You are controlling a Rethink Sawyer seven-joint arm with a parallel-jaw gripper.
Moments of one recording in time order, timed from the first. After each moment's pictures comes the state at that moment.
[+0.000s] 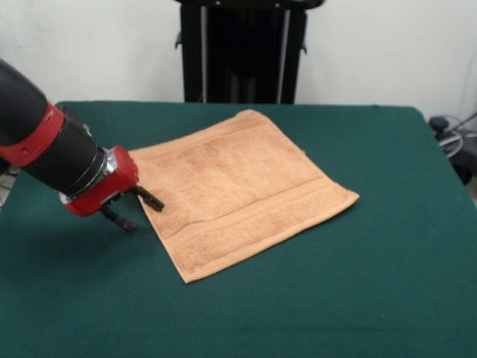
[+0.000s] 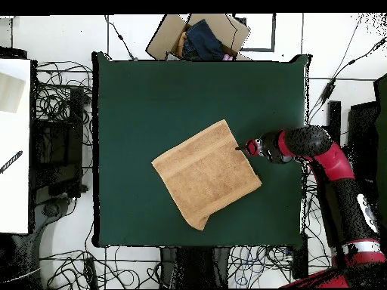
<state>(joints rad) -1.09 -0.10 0.76 1.26 -0.42 1.16 1.09</state>
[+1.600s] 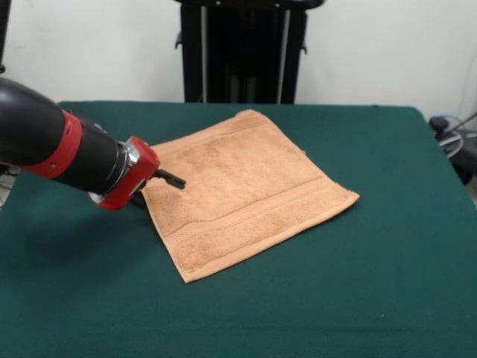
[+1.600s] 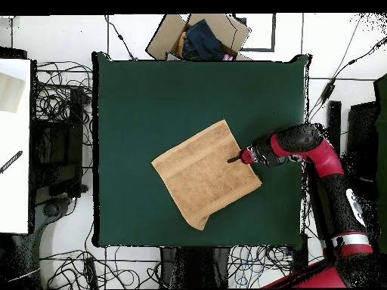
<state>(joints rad) -1.07 -0.04 0.79 1.21 -0.45 1.36 0.95</state>
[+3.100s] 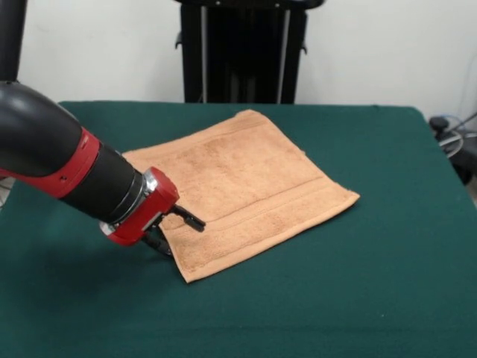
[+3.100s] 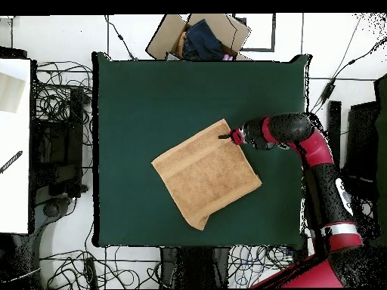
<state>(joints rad) -1.05 0.00 0.88 1.18 -0.44 1.18 0.95</state>
